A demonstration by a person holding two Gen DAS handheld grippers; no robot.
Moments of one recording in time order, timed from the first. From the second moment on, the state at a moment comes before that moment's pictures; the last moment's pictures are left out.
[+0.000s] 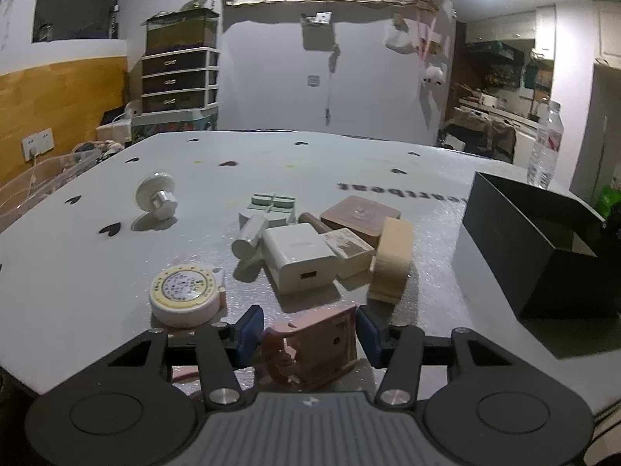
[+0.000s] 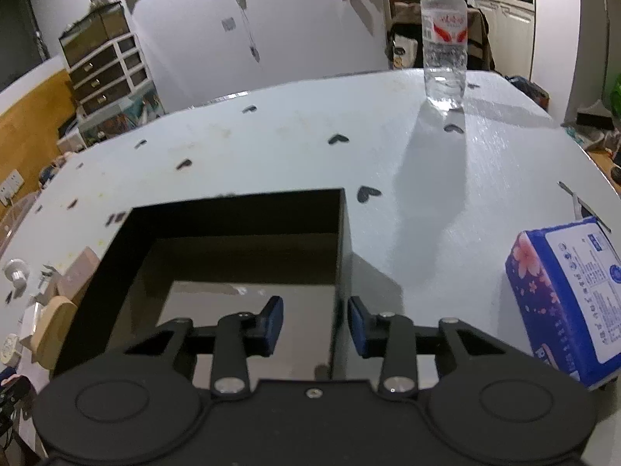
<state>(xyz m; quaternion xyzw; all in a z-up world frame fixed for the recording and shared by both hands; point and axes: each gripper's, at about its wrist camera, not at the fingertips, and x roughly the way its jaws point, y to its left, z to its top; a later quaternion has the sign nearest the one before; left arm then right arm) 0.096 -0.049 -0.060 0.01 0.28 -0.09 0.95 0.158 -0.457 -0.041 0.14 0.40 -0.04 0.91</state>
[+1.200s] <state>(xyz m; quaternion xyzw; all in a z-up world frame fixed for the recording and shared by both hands) 0.151 -0.066 0.004 -0.01 0.26 -0.13 0.96 0.173 -0.458 -0.049 0.07 0.42 -0.03 0.91</state>
